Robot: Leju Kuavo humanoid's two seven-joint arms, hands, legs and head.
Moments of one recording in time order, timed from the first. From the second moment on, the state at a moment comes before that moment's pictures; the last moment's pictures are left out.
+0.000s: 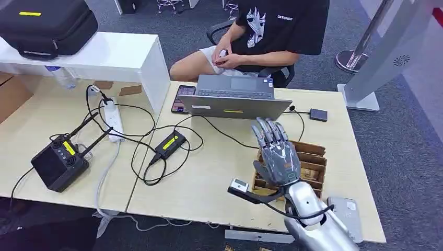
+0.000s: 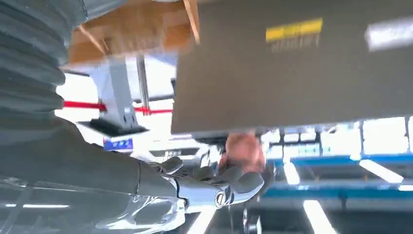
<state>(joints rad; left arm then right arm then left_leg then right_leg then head) -0.12 -0.34 1.56 -0.63 -1.20 0.70 0.40 -0.42 -0.12 0.56 -1.21 1.30 -0.58 0.10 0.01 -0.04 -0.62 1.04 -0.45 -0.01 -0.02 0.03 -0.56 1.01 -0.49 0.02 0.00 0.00</state>
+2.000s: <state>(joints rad) -0.13 -0.34 1.56 -0.63 -1.21 0.70 0.40 -0.44 -0.10 0.44 -1.12 1.19 -0.63 0.01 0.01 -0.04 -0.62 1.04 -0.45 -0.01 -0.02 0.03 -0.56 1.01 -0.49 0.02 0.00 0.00</state>
